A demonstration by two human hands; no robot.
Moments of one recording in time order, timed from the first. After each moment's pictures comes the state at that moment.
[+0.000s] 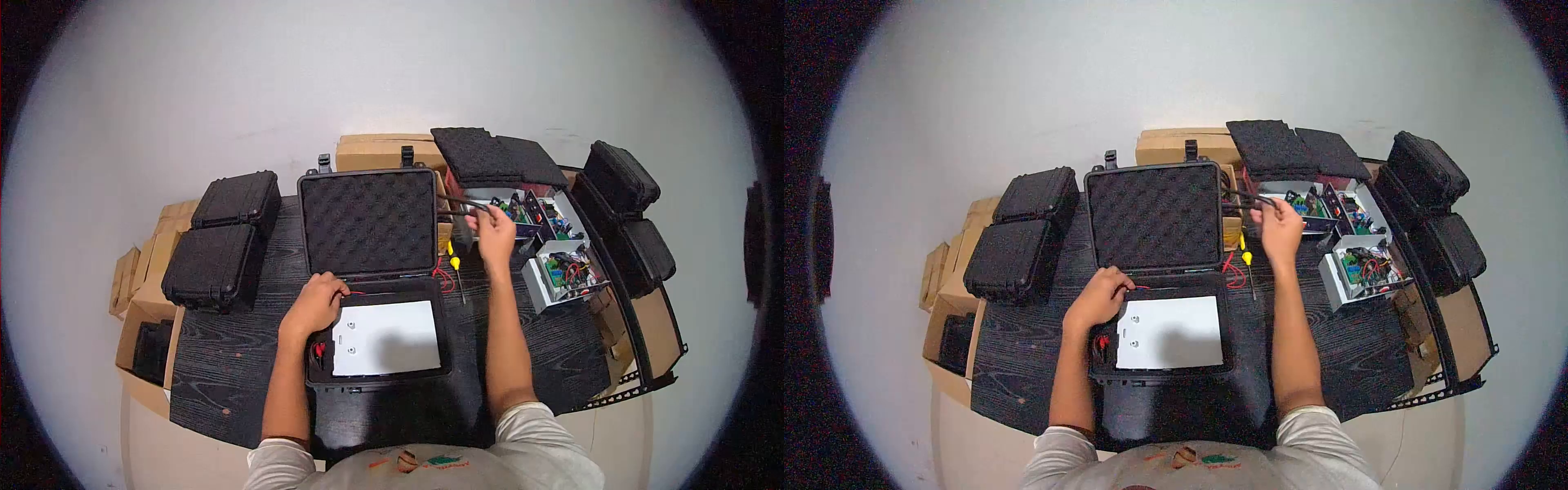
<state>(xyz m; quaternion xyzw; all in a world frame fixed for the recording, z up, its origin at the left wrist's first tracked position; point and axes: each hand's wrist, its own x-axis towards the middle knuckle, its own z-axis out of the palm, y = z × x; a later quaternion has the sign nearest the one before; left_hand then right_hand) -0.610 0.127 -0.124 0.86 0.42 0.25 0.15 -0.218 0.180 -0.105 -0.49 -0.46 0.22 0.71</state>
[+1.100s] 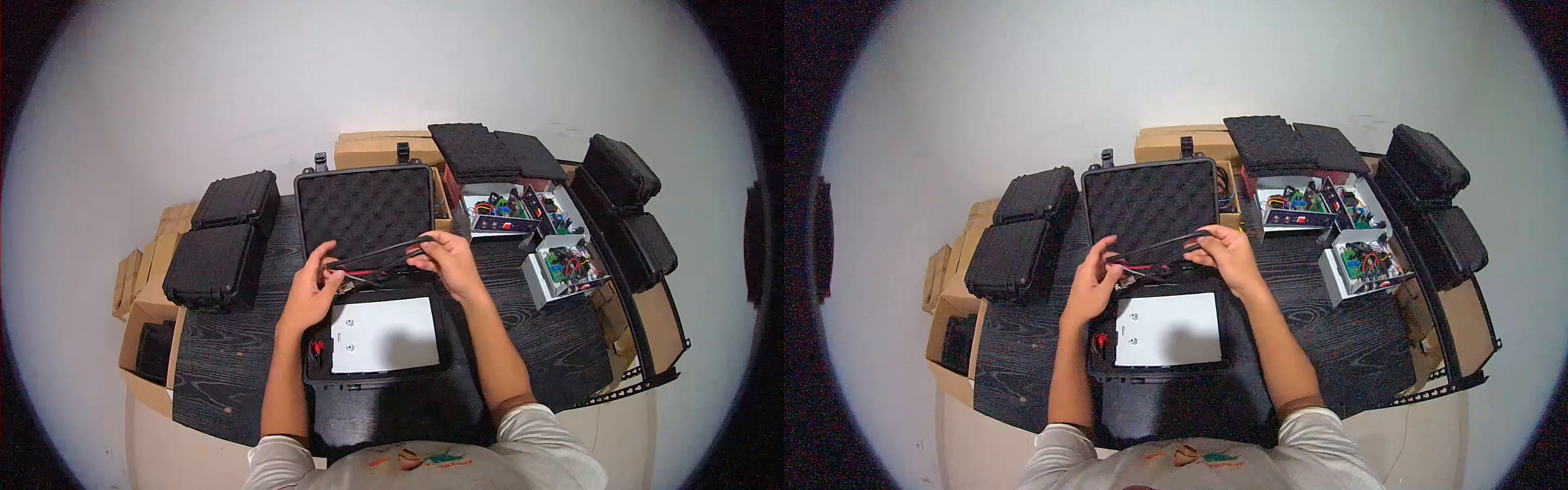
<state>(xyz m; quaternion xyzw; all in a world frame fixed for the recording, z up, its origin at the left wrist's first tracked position) -0.599 0.116 -0.095 0.71 0.39 0.46 0.37 -0.302 0.116 -0.084 -0.35 -0.48 0.56 0.58</state>
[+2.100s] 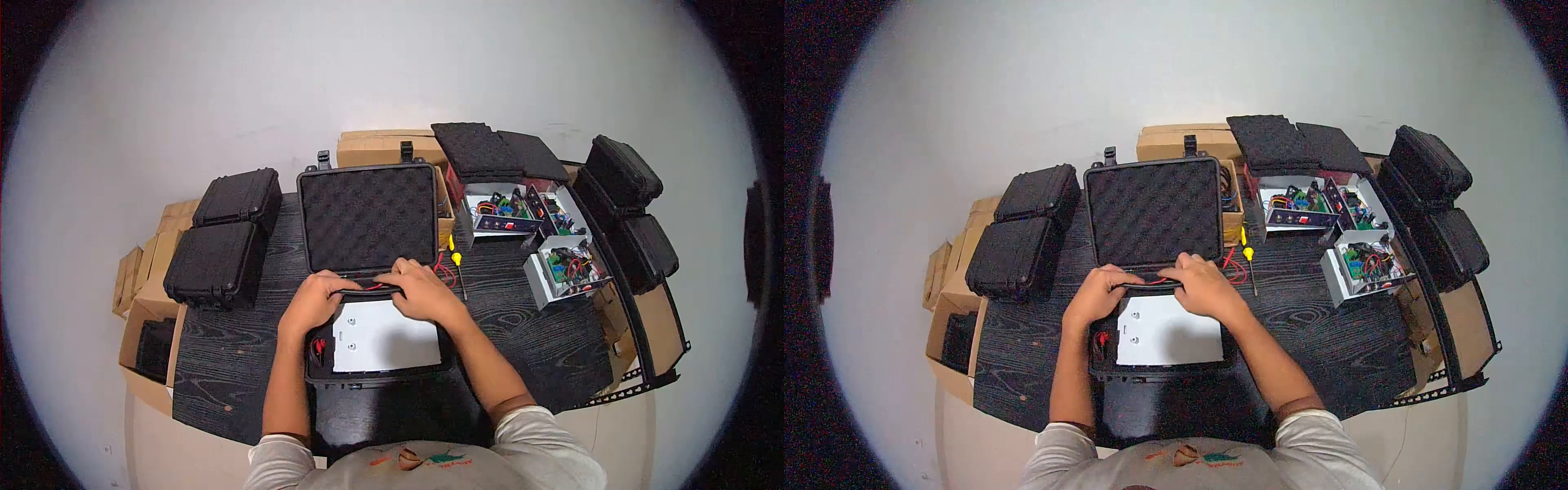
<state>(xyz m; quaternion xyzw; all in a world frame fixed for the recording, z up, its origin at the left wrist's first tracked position) -0.603 0.118 -0.099 0.85 0.41 0.27 0.21 -0.341 0.097 -0.105 -0.47 -0.84 0.13 0.22</state>
